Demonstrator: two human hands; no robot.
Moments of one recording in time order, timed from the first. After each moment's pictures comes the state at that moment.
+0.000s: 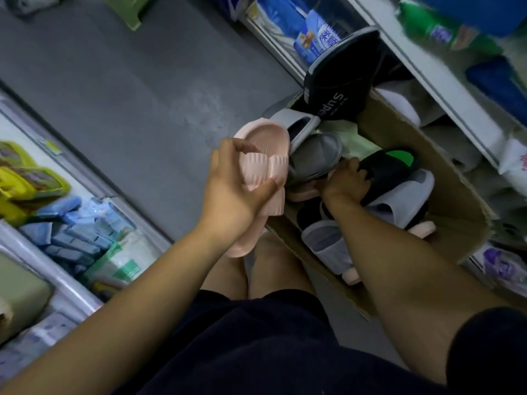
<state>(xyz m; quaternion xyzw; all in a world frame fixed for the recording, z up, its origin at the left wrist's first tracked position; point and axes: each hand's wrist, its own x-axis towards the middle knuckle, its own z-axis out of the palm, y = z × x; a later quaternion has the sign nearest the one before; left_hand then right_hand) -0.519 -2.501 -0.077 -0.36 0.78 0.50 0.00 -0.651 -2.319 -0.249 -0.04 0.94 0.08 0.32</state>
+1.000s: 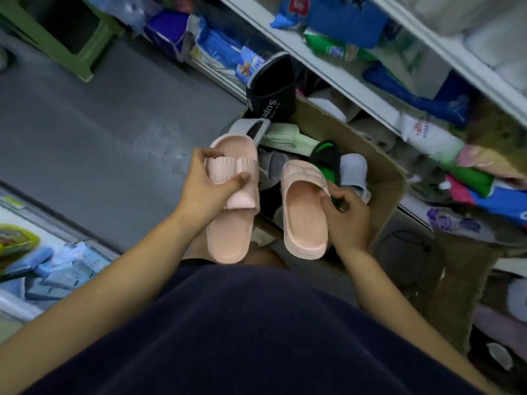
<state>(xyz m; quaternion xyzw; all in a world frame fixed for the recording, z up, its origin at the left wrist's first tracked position) -0.505 -2.496 -0.015 -0.37 0.70 0.60 0.09 -0.544 -2.236 -0.053 0.15 0.86 -0.47 0.11</state>
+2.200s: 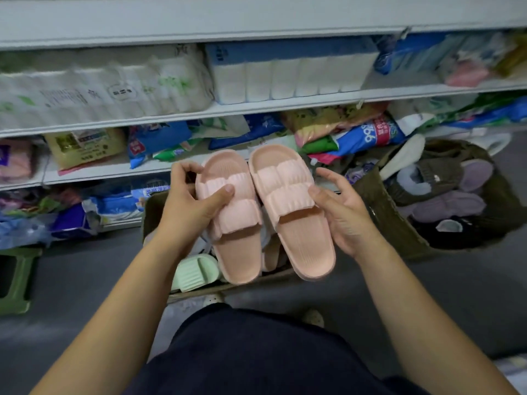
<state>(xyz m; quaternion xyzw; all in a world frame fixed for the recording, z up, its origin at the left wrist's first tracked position) -0.540 -2.327 0.135 -0.03 0.76 0.63 0.17 -0.445 -2.080 0.128 0.26 0.53 -0.80 -0.02</state>
